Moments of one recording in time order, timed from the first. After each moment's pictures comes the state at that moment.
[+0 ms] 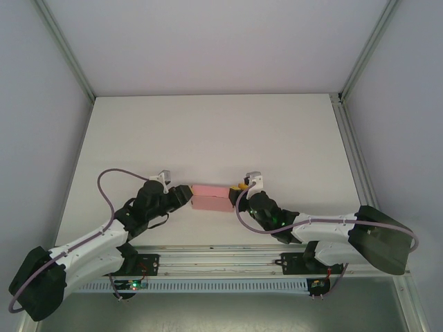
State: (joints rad) left arm -0.59 0.90 0.26 0.10 0.21 -1.08; right arm 1.00 1.25 0.29 0.54 0.42 0.56
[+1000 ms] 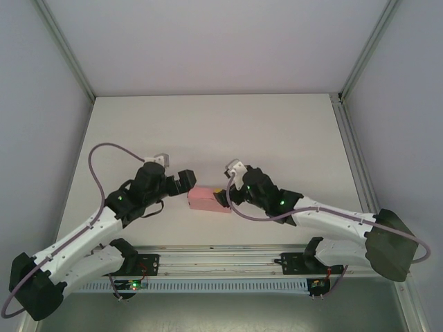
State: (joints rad) left arm -0.59 0.90 0.68 -0.43 0.00 -0.78; right arm 0.90 1.20 0.64 0.01 0.06 0.03
